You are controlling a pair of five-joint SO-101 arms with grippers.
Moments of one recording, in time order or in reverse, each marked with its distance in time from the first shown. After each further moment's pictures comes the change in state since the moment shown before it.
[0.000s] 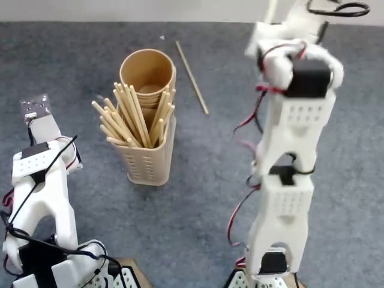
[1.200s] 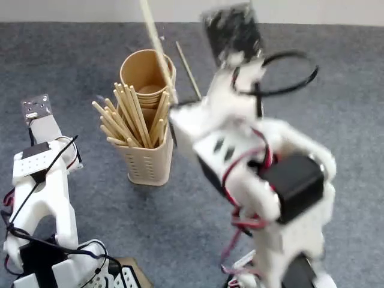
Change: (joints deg) left arm 0.0 0.0 0.0 0.0 0.0; right arm -28.8 -51.6 57.1 -3.0 5.7
